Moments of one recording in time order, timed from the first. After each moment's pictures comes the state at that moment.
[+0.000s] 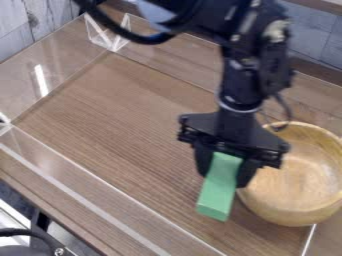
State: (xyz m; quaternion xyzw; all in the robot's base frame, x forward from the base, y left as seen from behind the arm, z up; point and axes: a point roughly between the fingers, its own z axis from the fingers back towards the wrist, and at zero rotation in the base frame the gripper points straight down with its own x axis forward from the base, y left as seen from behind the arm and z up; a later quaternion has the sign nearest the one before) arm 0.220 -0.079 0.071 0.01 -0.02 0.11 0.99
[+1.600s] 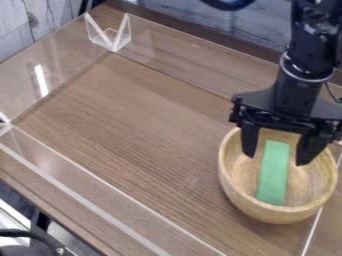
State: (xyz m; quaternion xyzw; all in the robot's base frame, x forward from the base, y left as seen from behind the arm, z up) arm 0.257 -0.109 0.100 0.00 -0.04 0.19 0.98
